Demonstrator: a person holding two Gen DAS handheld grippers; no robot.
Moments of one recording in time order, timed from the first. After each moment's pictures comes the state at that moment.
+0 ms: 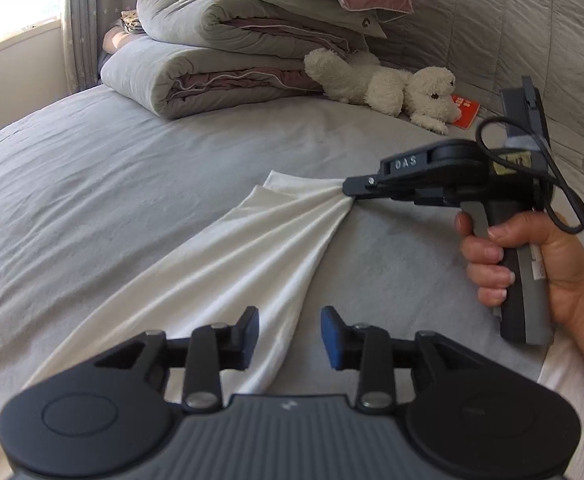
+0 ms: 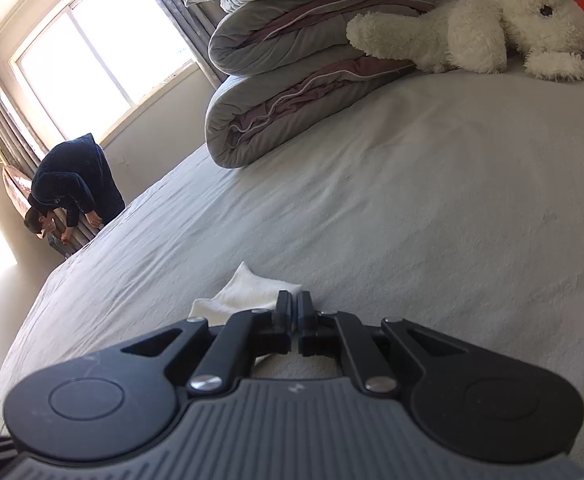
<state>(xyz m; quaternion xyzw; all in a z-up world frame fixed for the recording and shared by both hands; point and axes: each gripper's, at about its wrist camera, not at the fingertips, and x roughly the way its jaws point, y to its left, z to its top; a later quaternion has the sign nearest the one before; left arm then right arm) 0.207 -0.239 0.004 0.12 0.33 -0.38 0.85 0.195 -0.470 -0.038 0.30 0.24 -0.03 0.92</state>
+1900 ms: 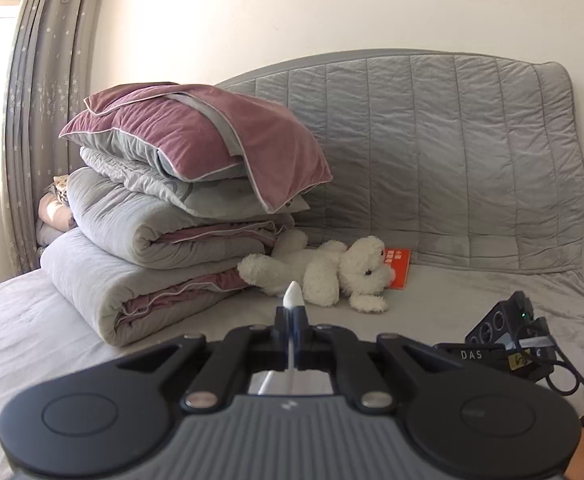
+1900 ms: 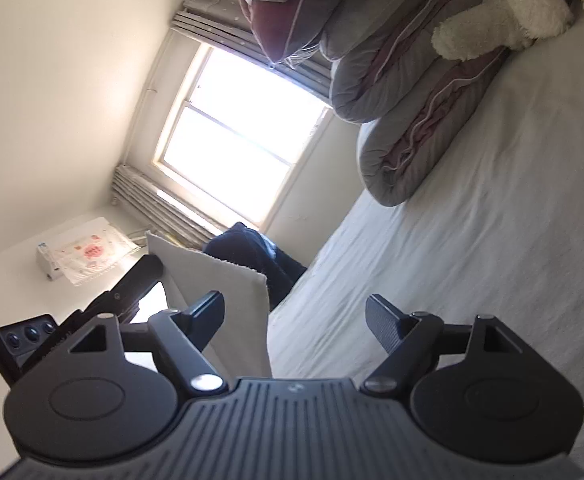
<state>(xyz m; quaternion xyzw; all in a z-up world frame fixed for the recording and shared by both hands) 0.222 -0.268 0.119 0.08 0.10 -0.52 0.85 0.173 -0.504 -0.027 0.48 0.08 0.24 0.84</state>
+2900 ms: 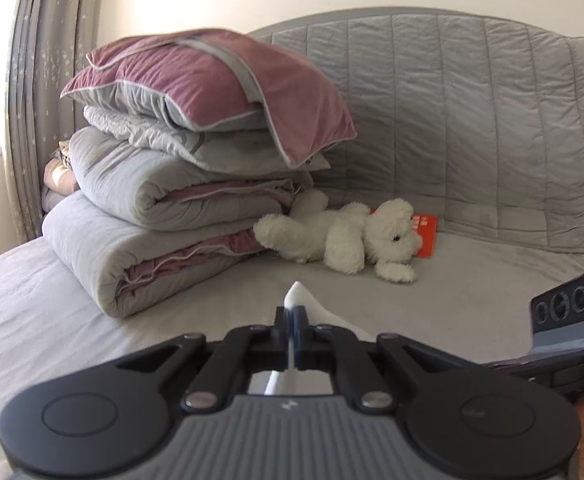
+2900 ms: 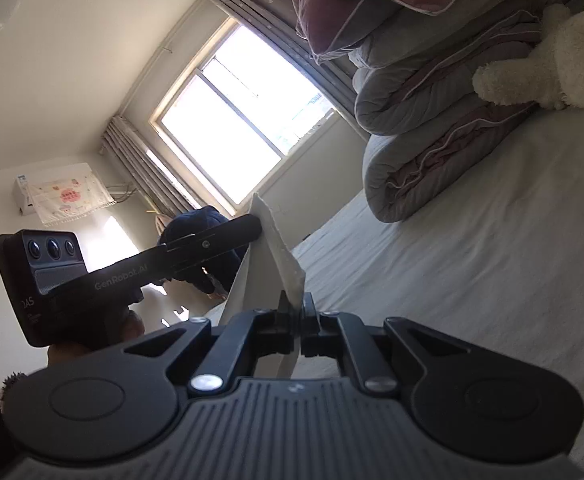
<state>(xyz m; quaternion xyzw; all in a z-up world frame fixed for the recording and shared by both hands) 0.272 -0.324 0.074 0.13 0.16 -0.48 0.85 0.174 -0.481 -0.001 0.36 0.11 0.16 0.91</state>
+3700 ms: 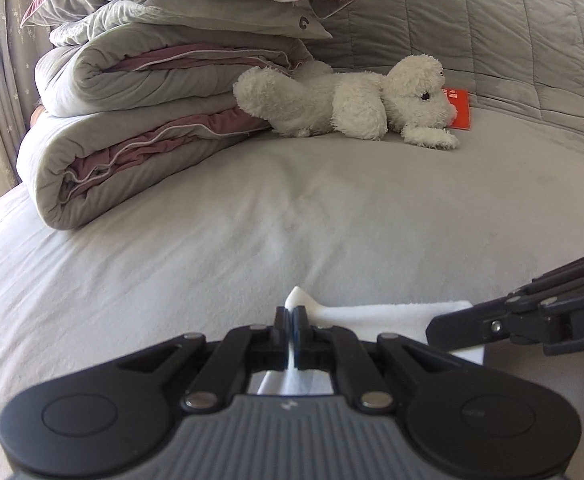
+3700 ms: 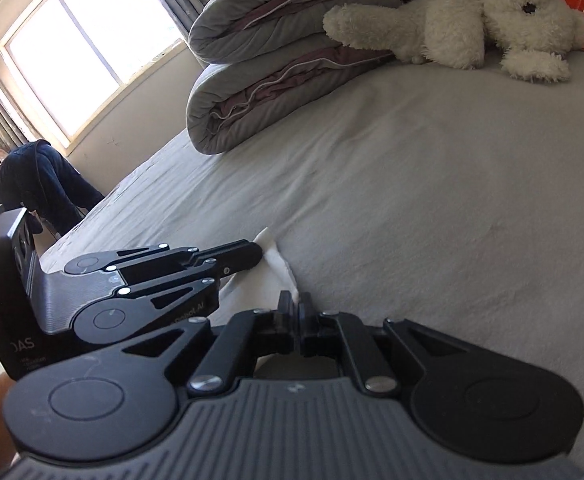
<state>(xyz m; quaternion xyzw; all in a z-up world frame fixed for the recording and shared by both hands) 0.293 -0.396 -0.033 0.21 0.24 -0.45 0.84 0.185 -0.489 -0.031 0.28 0.28 -0.04 0.92</state>
